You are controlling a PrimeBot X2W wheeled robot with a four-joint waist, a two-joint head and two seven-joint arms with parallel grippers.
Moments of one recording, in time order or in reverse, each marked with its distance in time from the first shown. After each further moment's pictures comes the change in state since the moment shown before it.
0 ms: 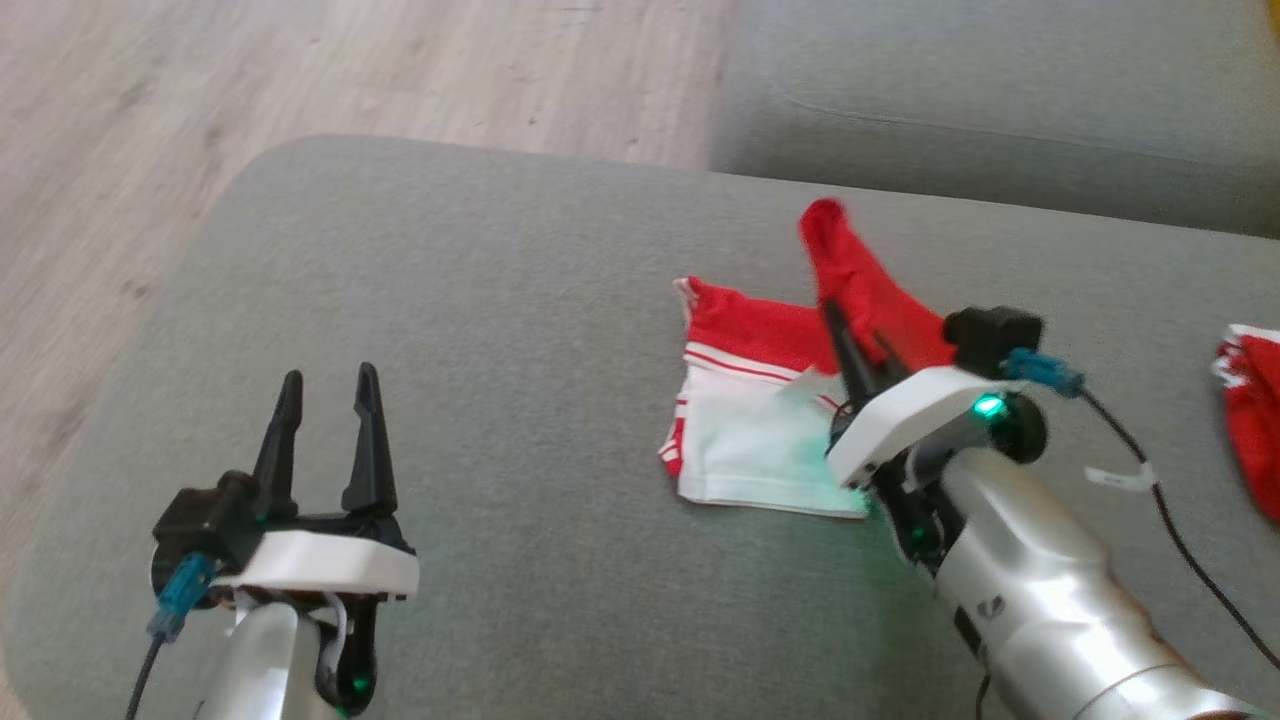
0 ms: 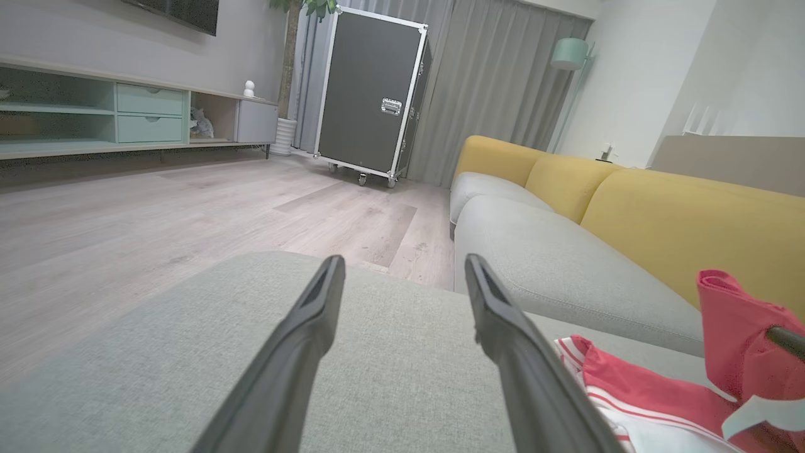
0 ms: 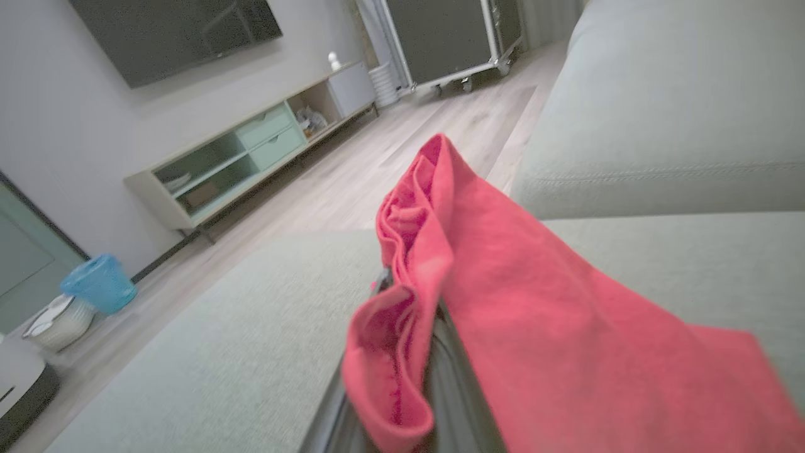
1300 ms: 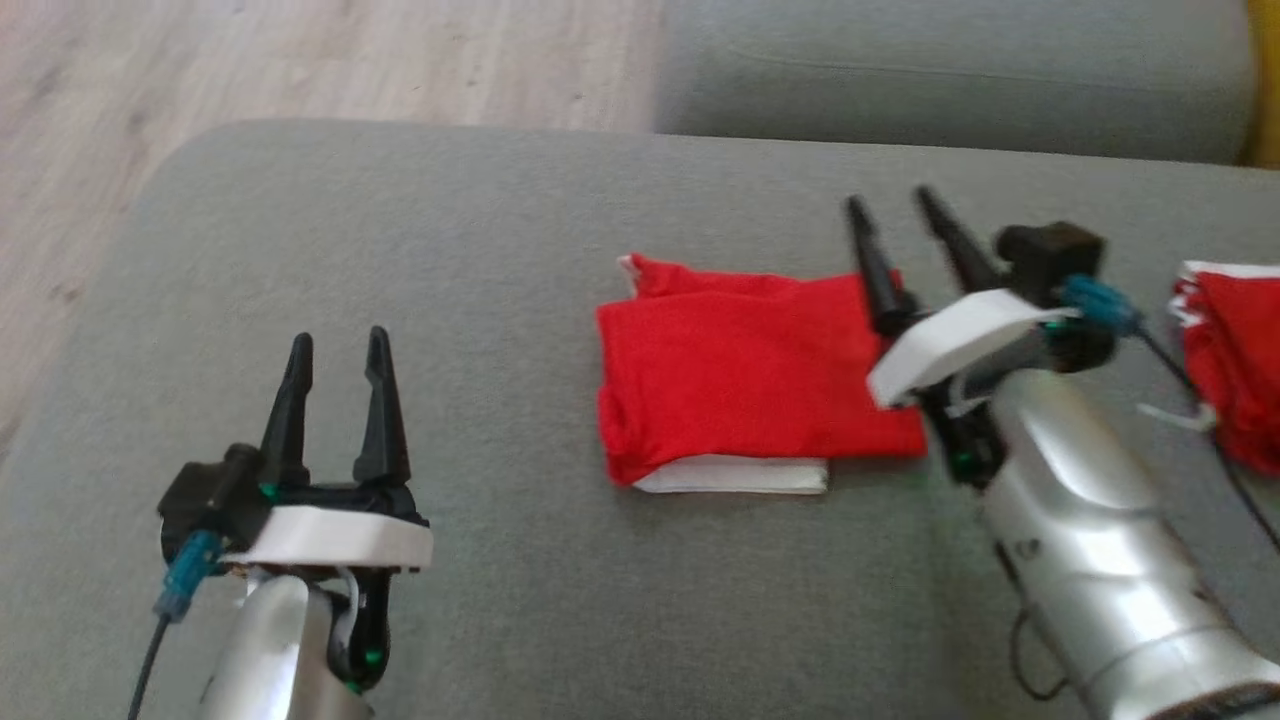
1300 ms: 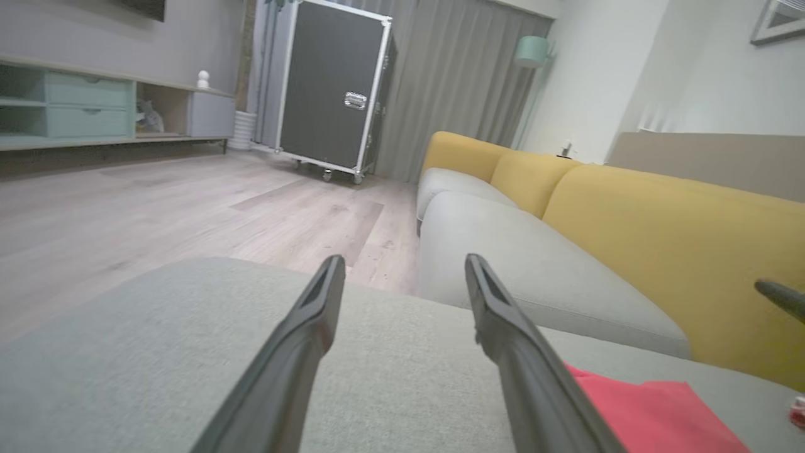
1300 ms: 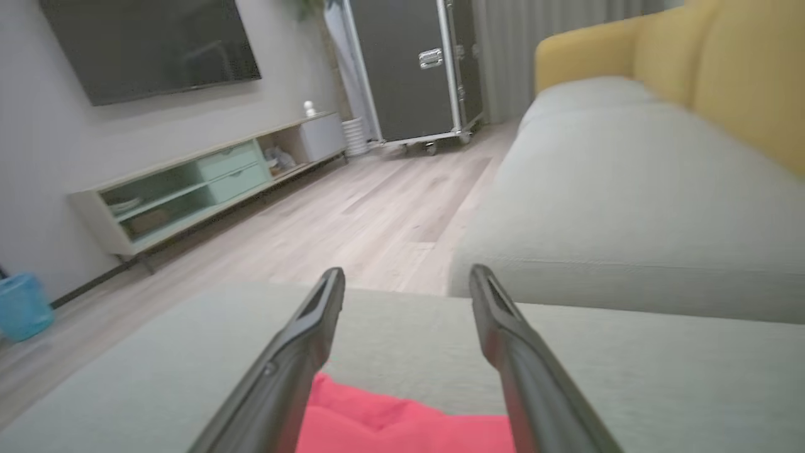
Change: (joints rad) left arm -0.030 -0.021 -0.007 -0.042 -0.016 0.000 0.000; right arm -0.070 -0.013 -0.130 -0.060 -0.219 0.000 -0.024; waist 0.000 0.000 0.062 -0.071
